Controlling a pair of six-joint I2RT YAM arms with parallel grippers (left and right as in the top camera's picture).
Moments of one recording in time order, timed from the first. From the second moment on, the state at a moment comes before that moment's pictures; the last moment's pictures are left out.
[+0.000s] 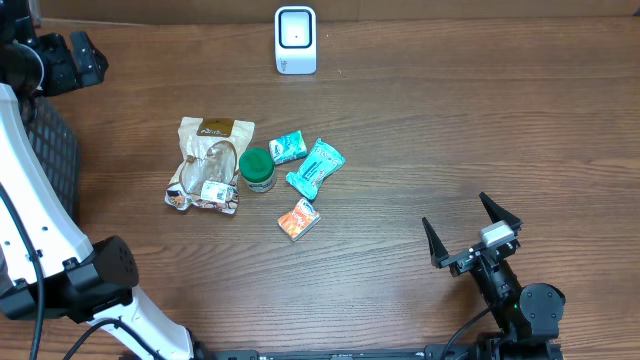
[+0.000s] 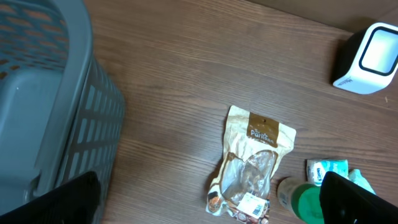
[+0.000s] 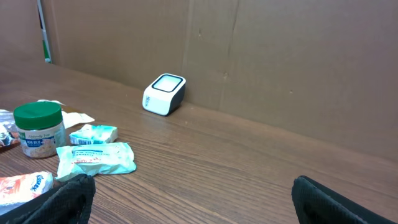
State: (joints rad) left arm 0.38 1.96 2.53 -1.56 0.13 0.03; right arm 0.00 0.01 0.02 -0.01 -0.39 -0.14
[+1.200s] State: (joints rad) left arm 0.38 1.96 2.53 -1.56 0.13 0.05; right arm 0.00 0.01 0.02 -0.01 -0.39 -0.14
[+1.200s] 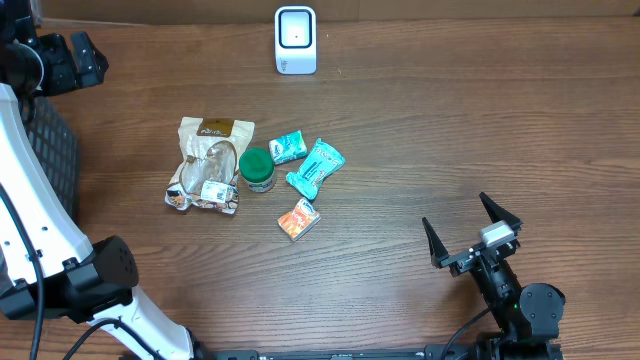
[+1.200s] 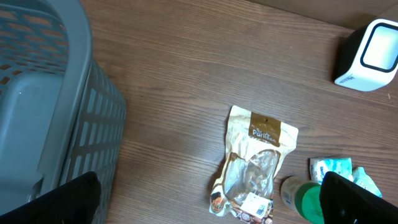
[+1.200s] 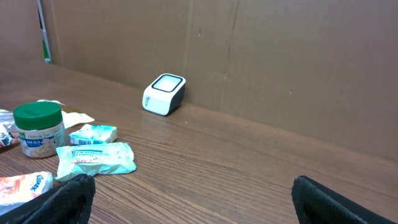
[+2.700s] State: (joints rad) left arm 0.38 1.96 2.53 -1.56 0.13 0.06; right arm 0.32 1.57 1.09 -0.58 -0.84 0.38
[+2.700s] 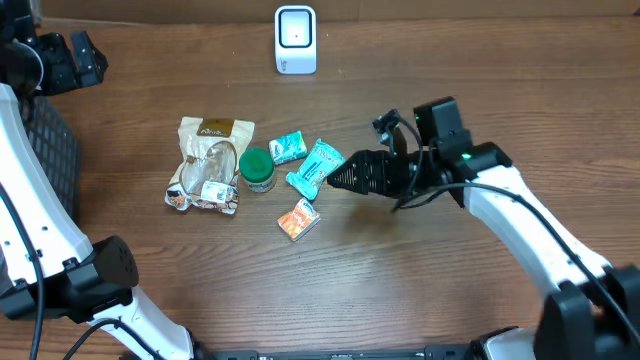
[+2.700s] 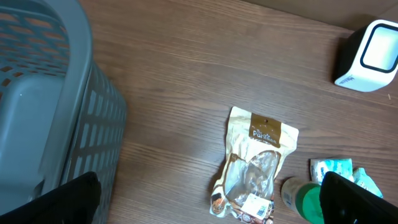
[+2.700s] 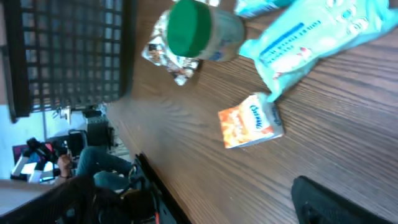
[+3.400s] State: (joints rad) left arm 0.38 1.96 2.53 -1.56 0.13 0.06; right arm 0.71 1.88 1.41 -0.49 -0.43 0.66
